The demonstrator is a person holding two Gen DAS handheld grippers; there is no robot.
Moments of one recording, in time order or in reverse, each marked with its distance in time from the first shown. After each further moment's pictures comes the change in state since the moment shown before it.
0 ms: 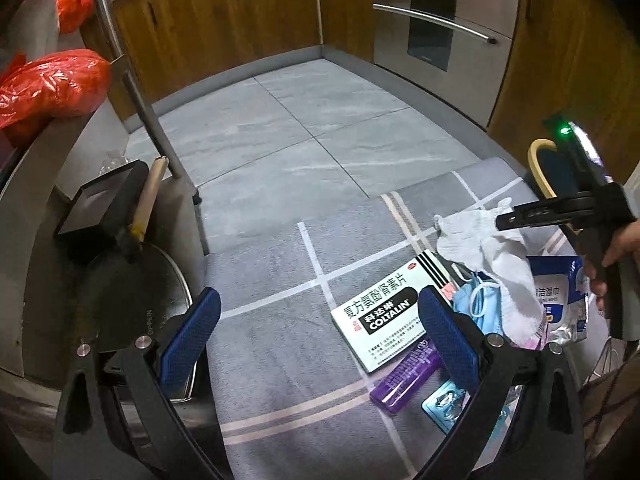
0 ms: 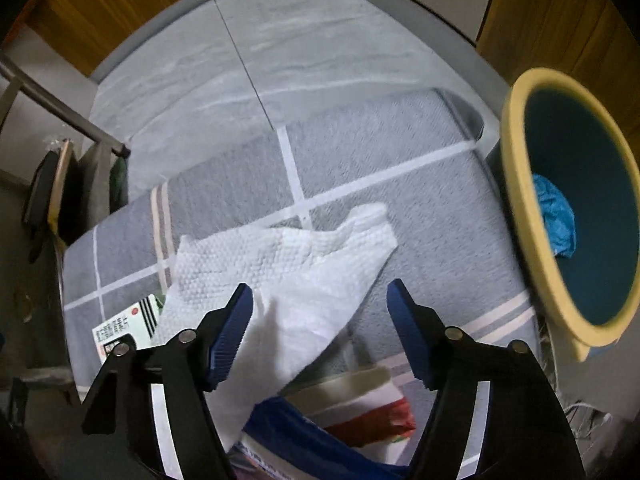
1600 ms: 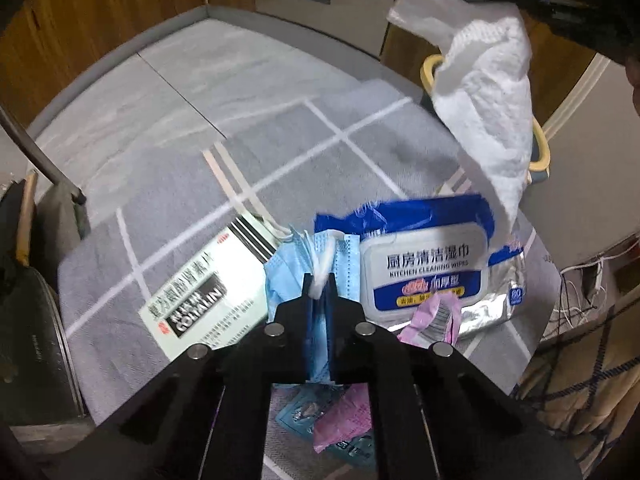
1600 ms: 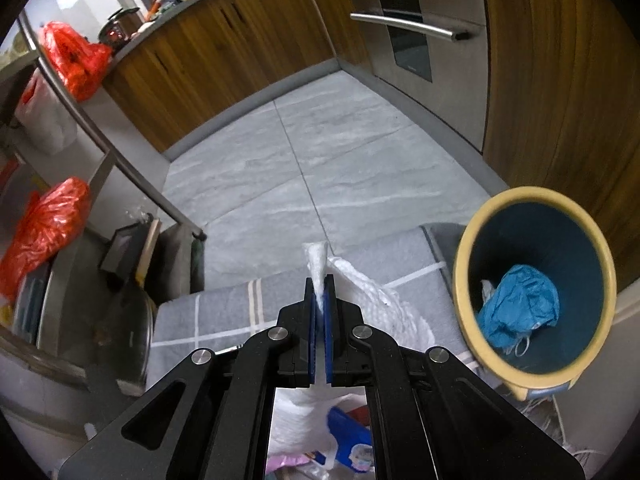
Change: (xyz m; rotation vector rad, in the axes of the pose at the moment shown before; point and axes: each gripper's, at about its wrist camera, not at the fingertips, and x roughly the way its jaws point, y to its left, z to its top) left arm 0.048 -0.120 -0.008 0.180 0.159 -0.268; right arm -0.152 -0.035 -0.001 -0.038 -0.367 0.222
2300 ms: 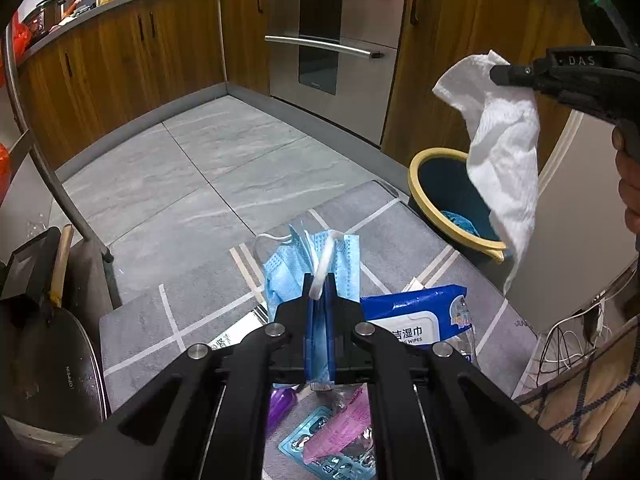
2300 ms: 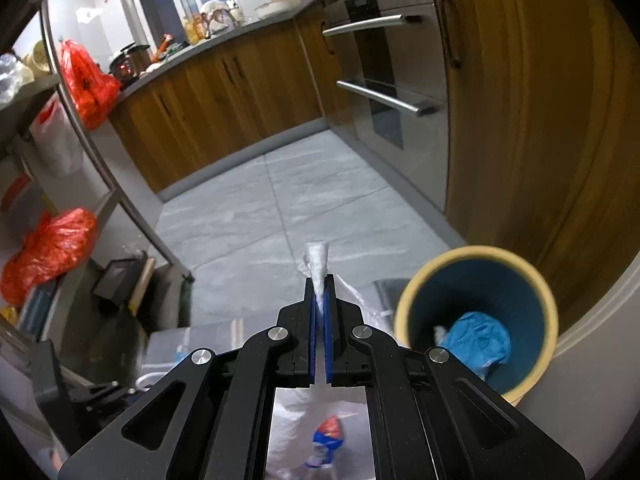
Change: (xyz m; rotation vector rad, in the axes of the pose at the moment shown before) left arm -0.073 -0.016 0.021 -0.003 -0.264 0.043; right arm -0.084 -0.022 0.005 -0.048 -0.205 -0.072
